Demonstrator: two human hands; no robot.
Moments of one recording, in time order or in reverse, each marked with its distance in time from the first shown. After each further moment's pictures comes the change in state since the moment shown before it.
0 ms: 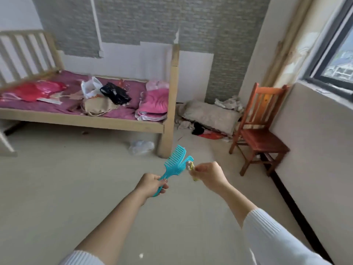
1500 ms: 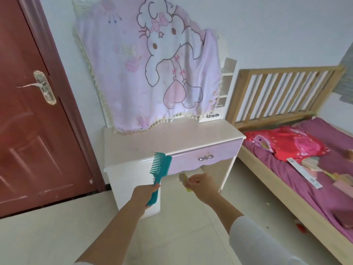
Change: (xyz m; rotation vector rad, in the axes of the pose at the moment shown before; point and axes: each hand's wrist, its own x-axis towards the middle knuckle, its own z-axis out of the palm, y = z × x) left_hand 0.080 -0.315 -1.254 -1.057 1.276 -0.275; right_hand 0.314 -0.869 1.136 -0.067 -0.958 -0.681
